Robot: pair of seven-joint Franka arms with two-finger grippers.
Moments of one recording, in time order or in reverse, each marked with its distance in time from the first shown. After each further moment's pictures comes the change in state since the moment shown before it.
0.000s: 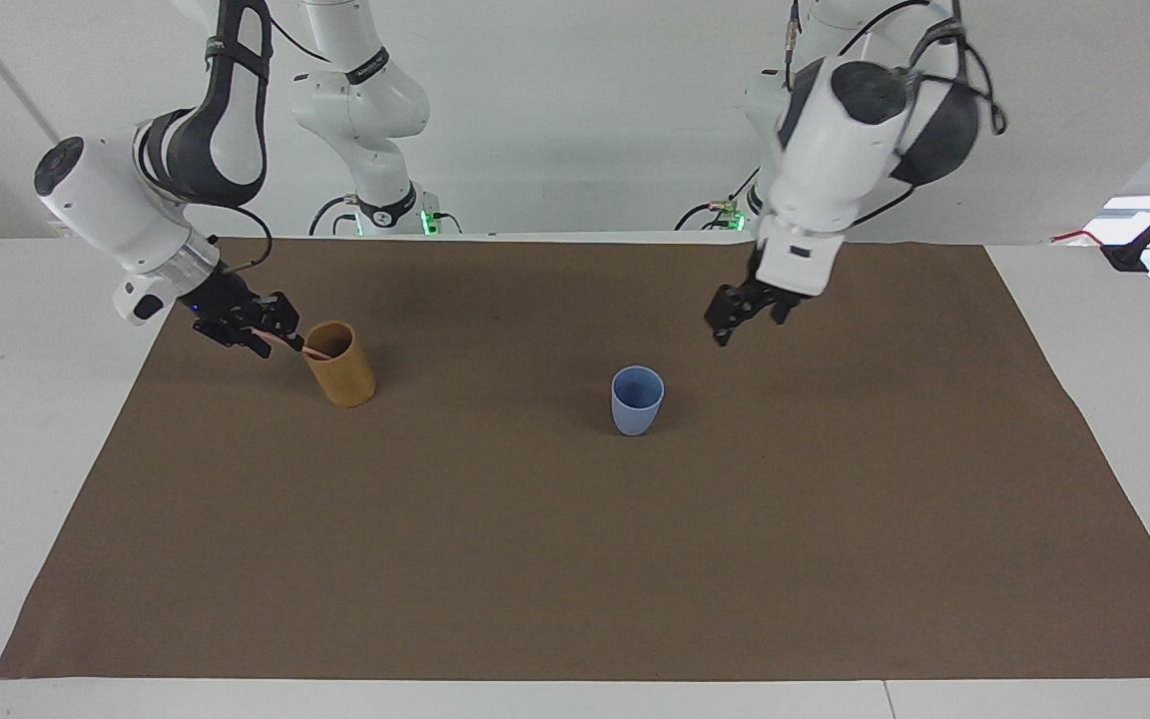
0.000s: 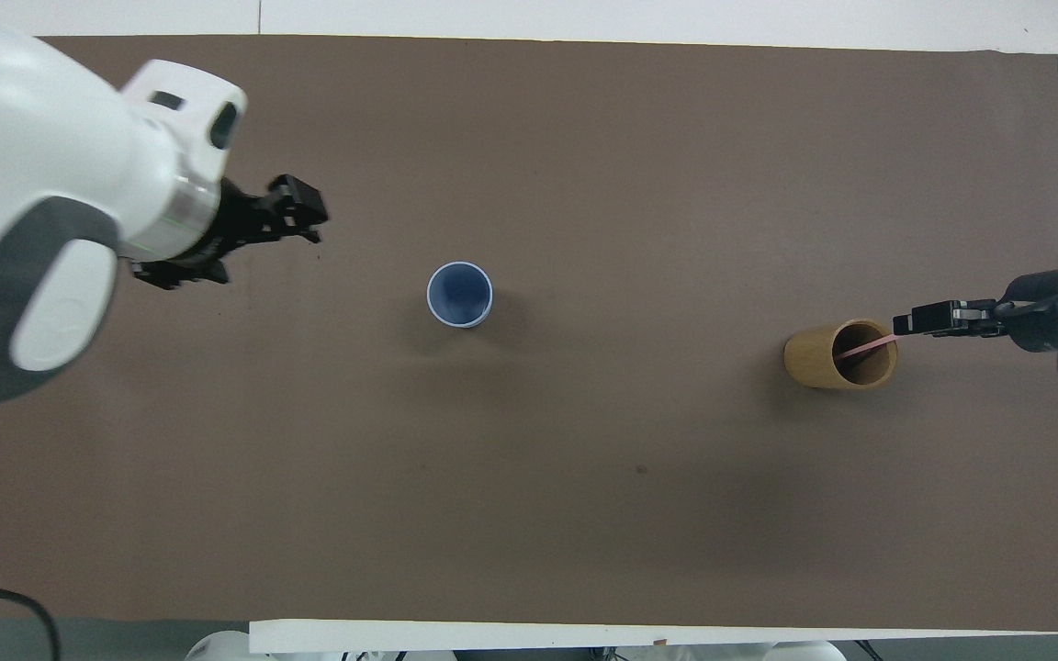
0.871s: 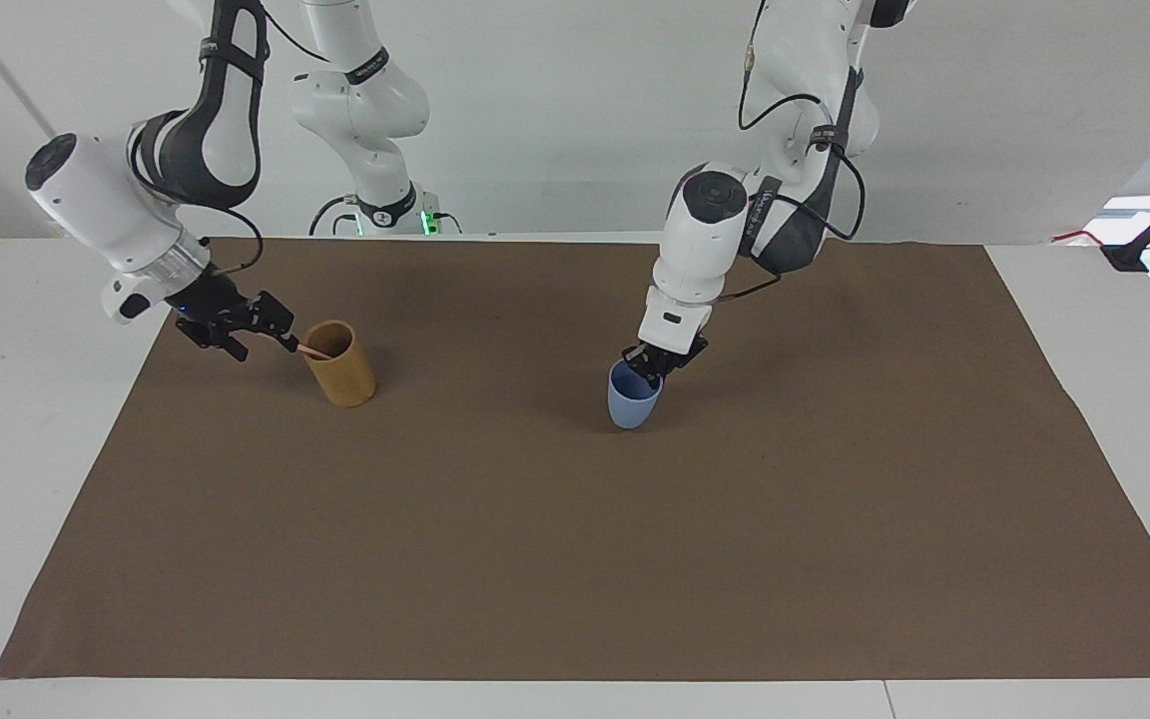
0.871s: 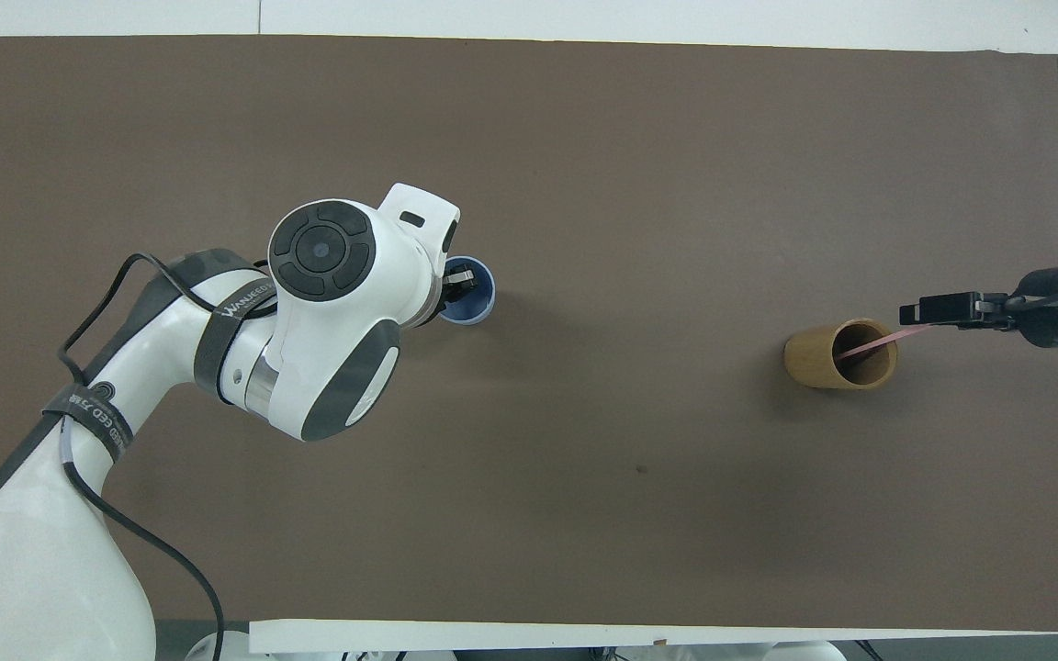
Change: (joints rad) left arm -0.252 0.208 -0.090 -0.254 -0.069 0.527 -0.327; right arm -0.007 0.003 -0.006 -0.003 0.005 0.041 0.003
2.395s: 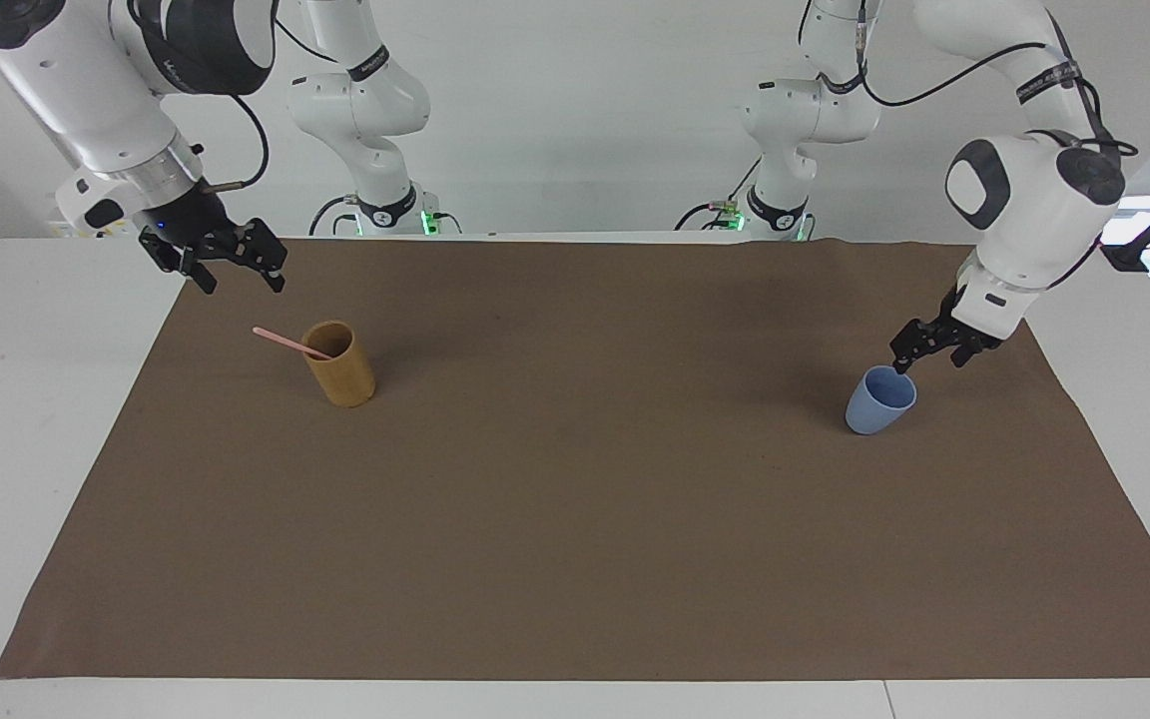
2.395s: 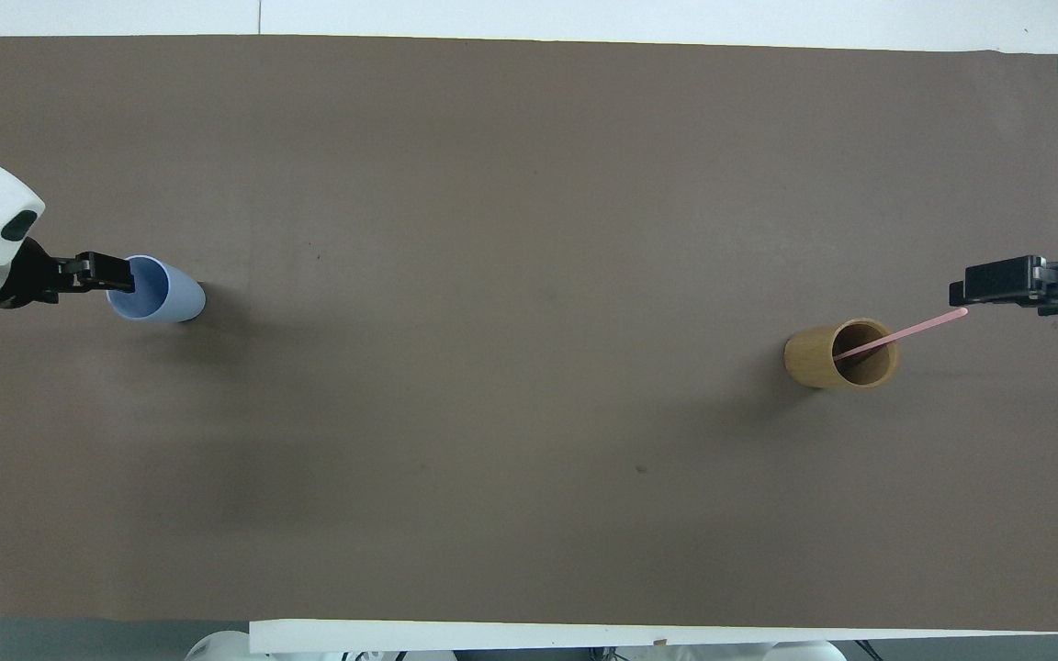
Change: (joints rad) left arm 0.623 -0.194 0.031 -0.222 0.072 -0.035 0.852; right arm 0.108 -0.097 0.003 0.227 -0.213 -0.259 0.308
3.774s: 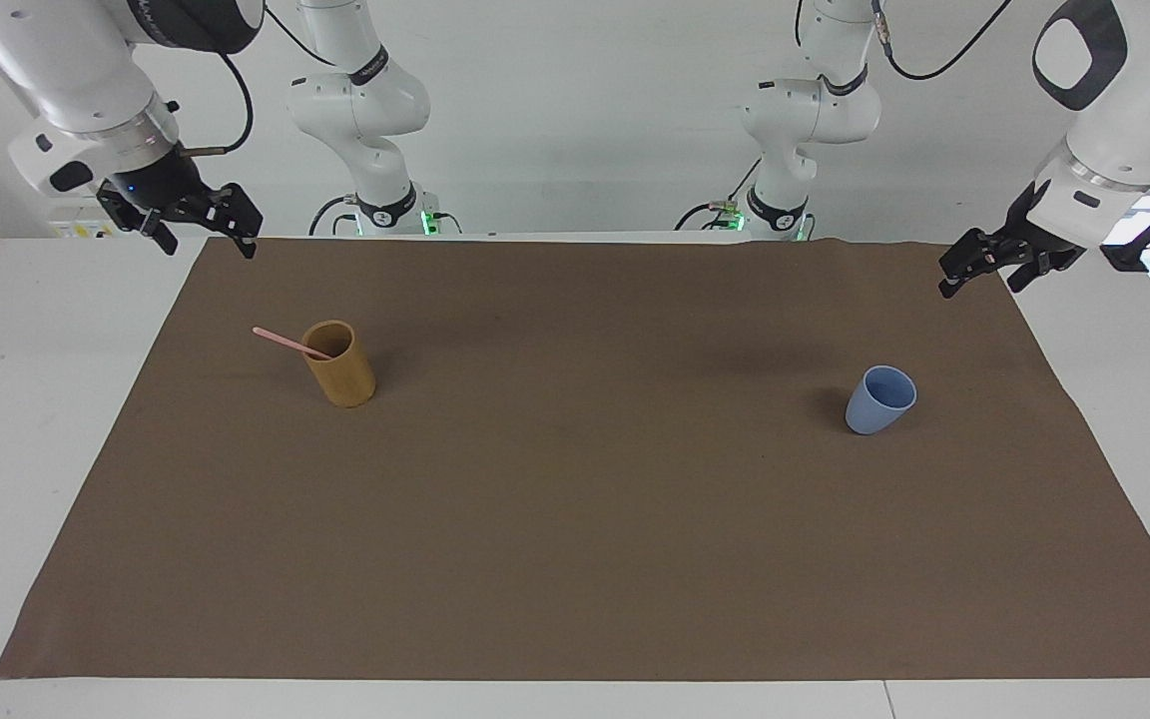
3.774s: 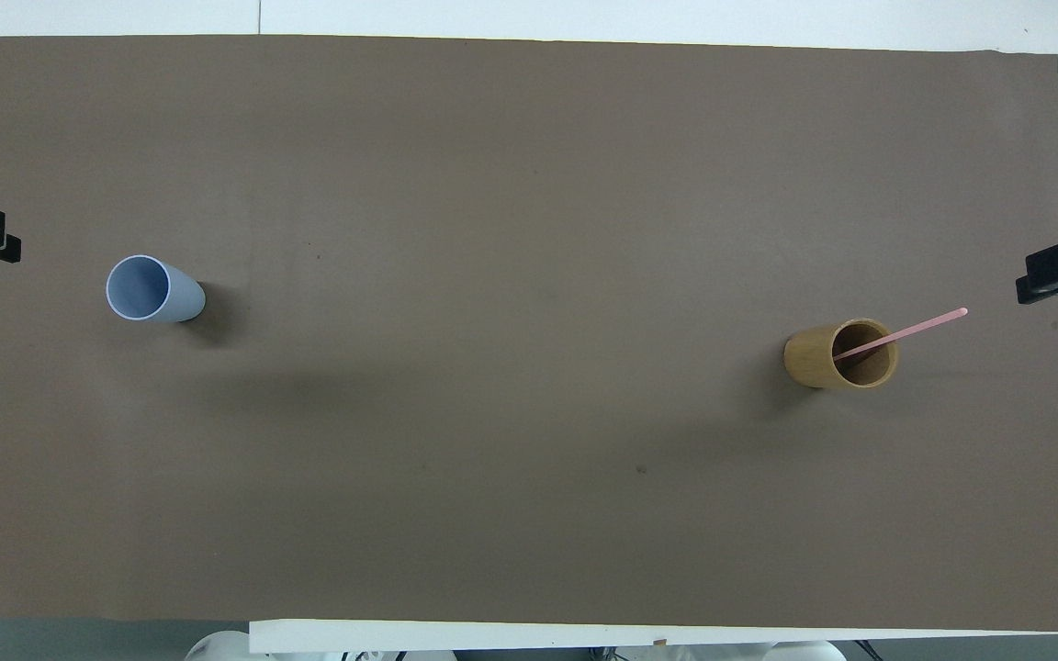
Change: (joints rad) left arm -0.026 -0.012 -0.004 0.539 0.000 -0.634 0.007; right arm 0.037 0.129 0.011 0.361 -0.167 -0.342 0.021
